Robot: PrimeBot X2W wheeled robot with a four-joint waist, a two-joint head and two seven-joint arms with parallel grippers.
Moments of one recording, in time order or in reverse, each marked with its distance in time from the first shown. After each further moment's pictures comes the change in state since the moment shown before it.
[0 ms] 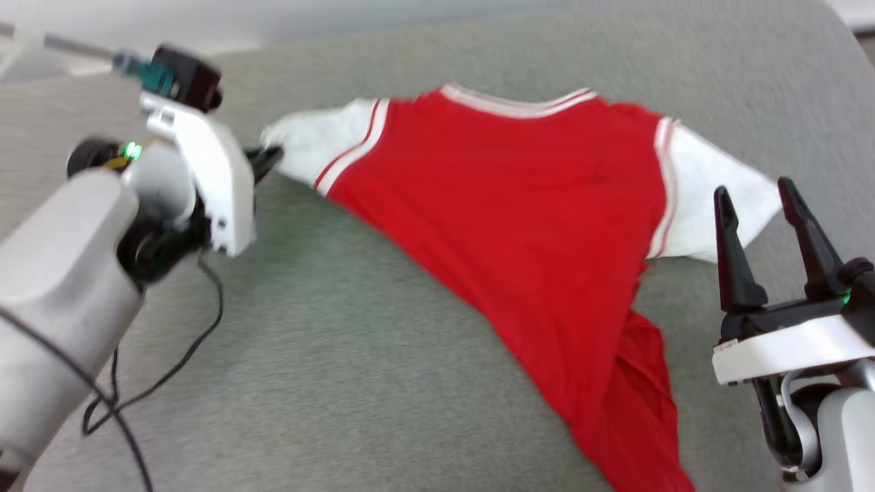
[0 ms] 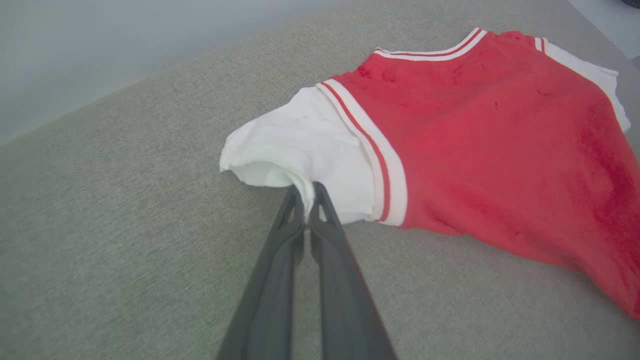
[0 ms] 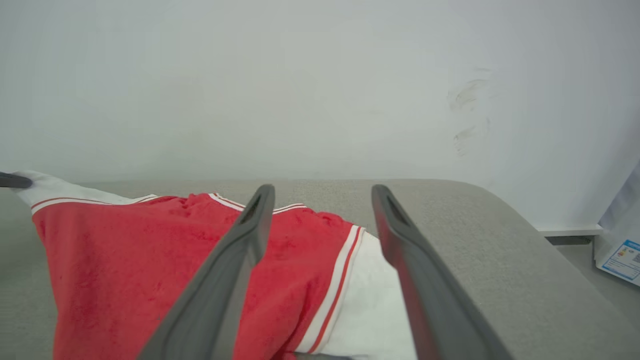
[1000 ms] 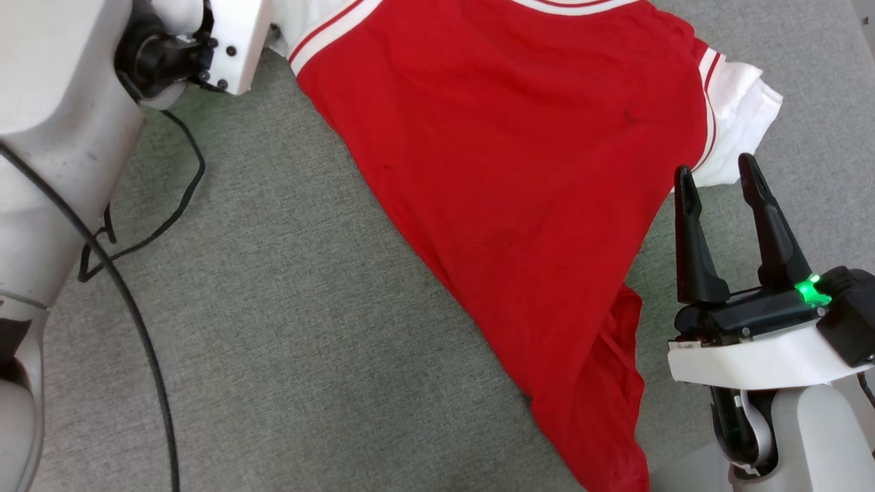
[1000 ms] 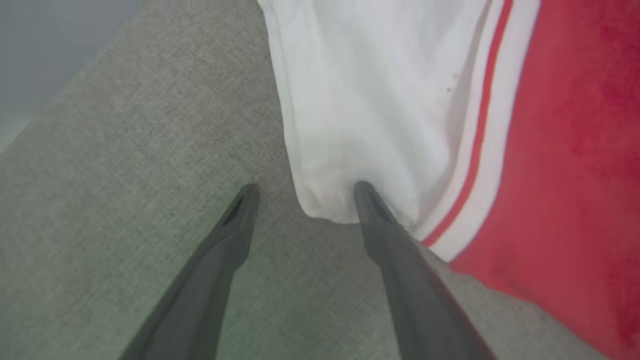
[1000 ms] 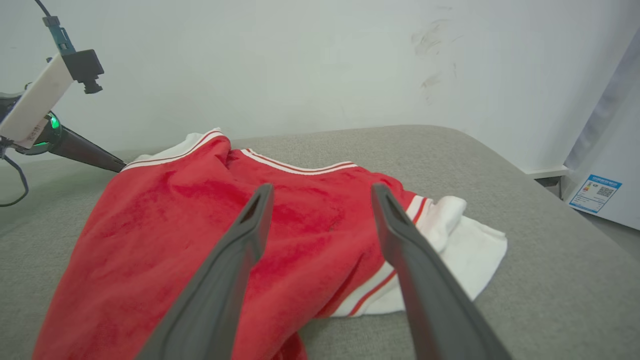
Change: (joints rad) left arm -0.370 -0.147 0.042 0.154 0.256 0.000 0.485; right arm -0.018 0.066 0.089 -0.032 0.057 0.000 -0.143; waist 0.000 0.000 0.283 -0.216
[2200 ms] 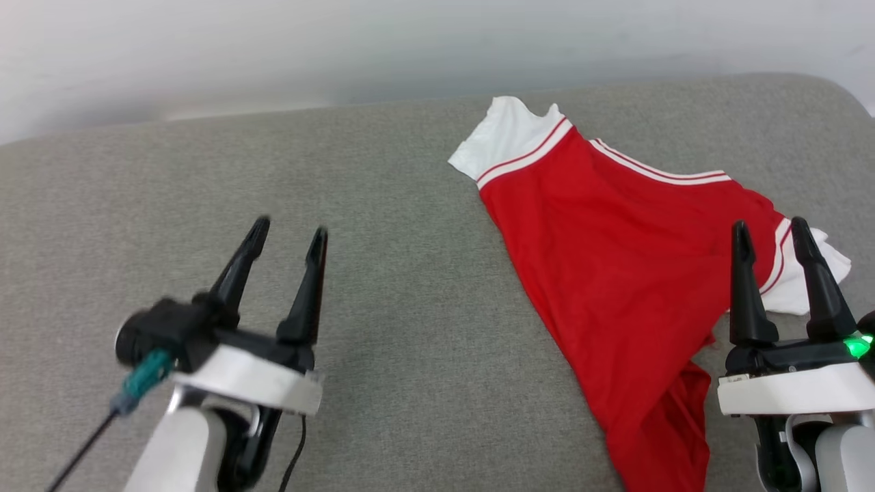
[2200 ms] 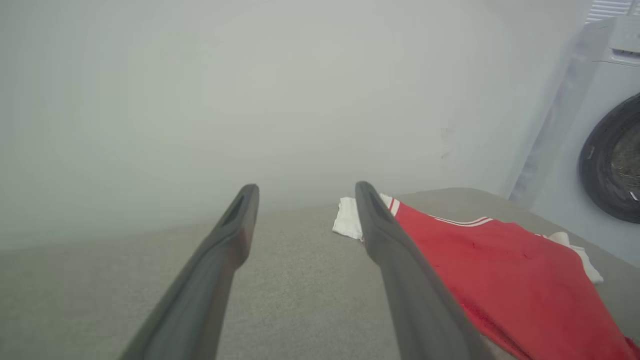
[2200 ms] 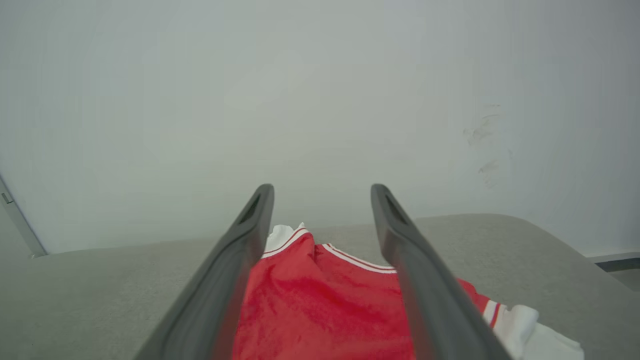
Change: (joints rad) left arm 1.224 -0.258 0.707 -0.718 0.490 0.000 -1.048; right arm 0.107 -0.052 -0.105 0.059 0.041 0.000 0.006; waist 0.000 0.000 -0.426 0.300
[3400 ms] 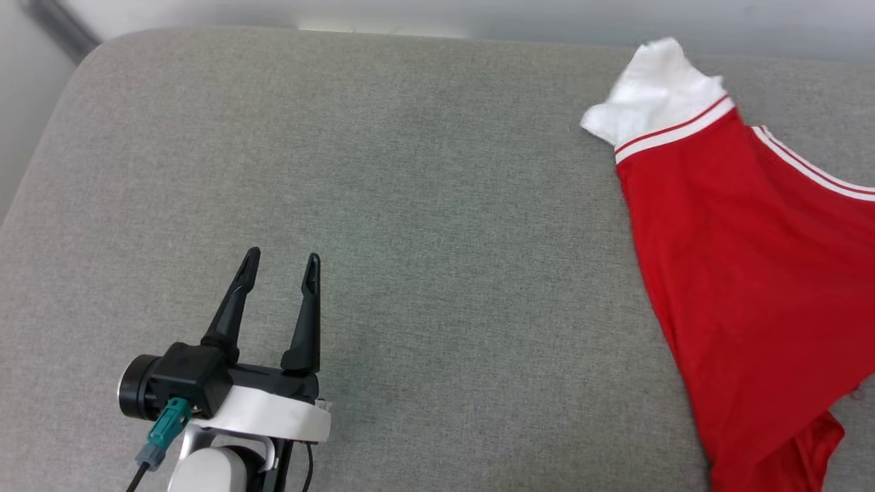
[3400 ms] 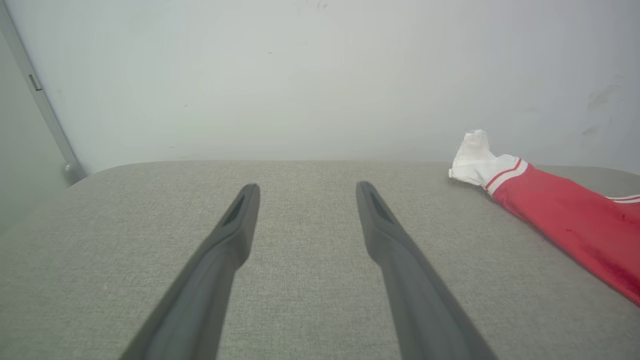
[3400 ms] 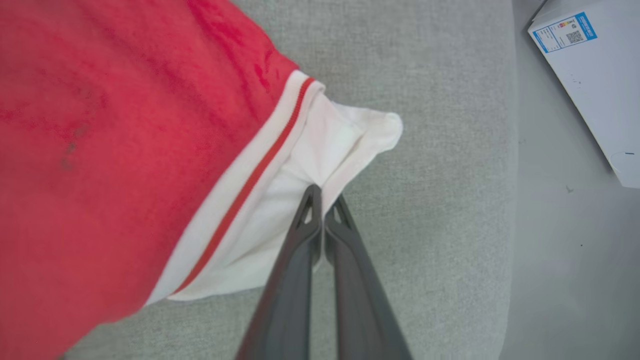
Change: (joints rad) left arm 0.079 -0.159 0.112 -0.007 0.186 0.006 -0.040; right arm -0.344 -0.559 -0.110 0.578 0.028 0.000 1.034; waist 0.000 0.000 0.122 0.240
